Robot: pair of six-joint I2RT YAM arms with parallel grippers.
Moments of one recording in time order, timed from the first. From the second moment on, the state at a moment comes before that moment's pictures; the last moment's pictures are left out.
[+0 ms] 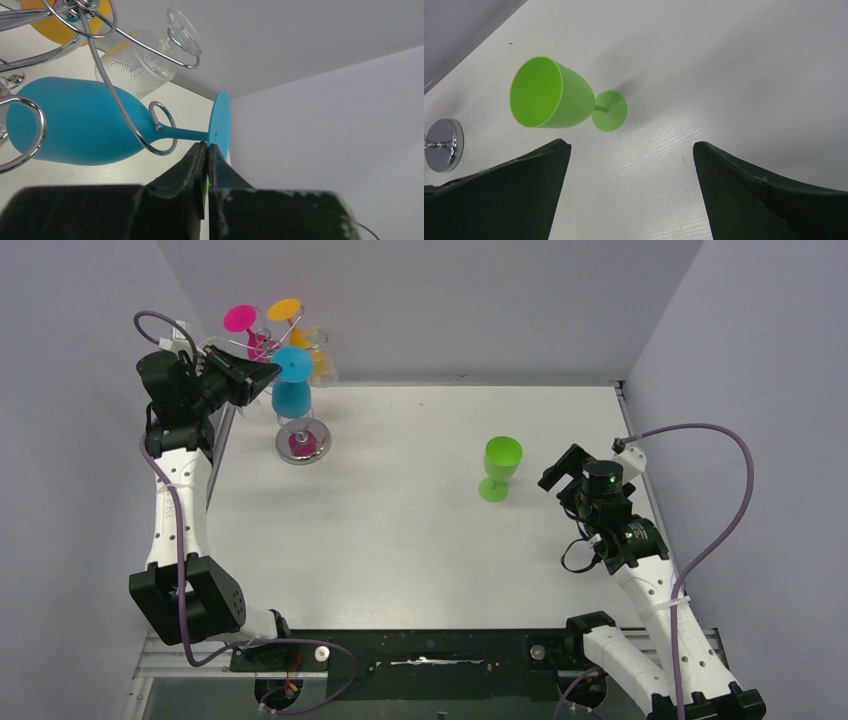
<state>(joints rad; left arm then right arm) 0.26 1.43 1.43 -0.13 0.71 -0.99 0.22 0.83 0.84 -0.58 0.31 0.69</state>
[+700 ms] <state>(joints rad) 0.26 1.43 1.41 -0.20 0.71 -0.92 0.22 0.84 0.84 -0.58 0.31 0.69</state>
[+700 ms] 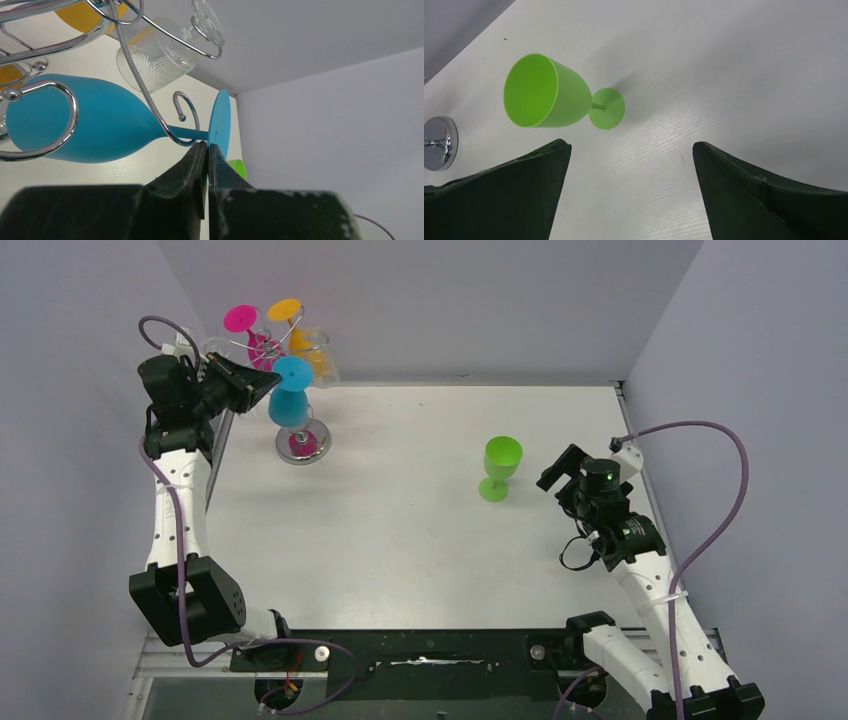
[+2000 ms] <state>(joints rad) 0.27 1.51 1.50 -0.20 0.68 -0.95 0.22 0.88 0.86 -0.59 0.29 0.69</state>
